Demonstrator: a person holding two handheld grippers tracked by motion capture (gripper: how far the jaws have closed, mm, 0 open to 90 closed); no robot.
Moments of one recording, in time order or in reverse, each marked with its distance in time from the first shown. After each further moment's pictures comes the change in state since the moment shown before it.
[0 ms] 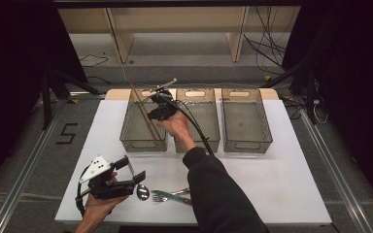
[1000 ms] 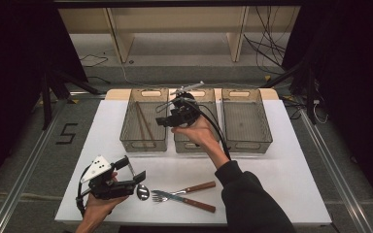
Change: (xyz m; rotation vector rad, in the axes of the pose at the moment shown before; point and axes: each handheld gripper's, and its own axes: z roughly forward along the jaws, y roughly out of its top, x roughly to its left) left arm 0.000 -0.001 0.001 0.009 0.008 0.002; right arm -0.004 -0.039 -0.086 -0.128 0.066 -0.066
